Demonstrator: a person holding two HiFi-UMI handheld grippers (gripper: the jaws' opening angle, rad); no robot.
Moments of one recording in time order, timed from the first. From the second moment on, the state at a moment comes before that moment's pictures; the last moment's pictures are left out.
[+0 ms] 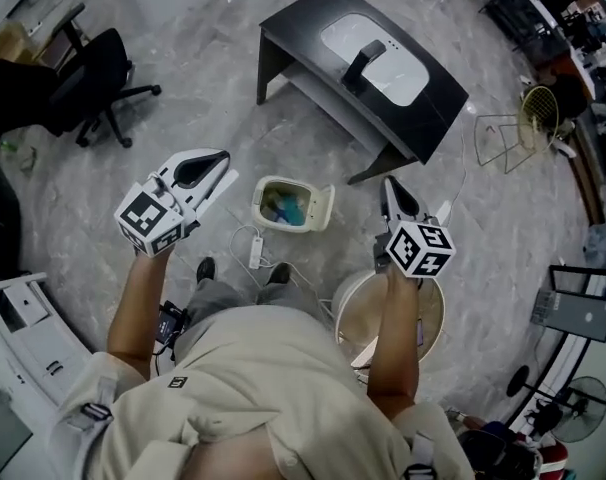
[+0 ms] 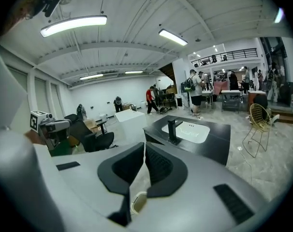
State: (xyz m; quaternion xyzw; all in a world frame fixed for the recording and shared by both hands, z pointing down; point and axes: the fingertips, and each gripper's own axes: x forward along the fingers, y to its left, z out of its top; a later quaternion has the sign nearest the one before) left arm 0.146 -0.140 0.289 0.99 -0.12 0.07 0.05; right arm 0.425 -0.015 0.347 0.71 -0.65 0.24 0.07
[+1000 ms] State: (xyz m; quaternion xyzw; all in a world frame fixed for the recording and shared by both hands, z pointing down) left arm 0.195 -0.149 0.510 0.96 -0.13 0.19 0.16; right arm 0.466 -0.039 0.649 0.65 -0.62 0.42 0.13
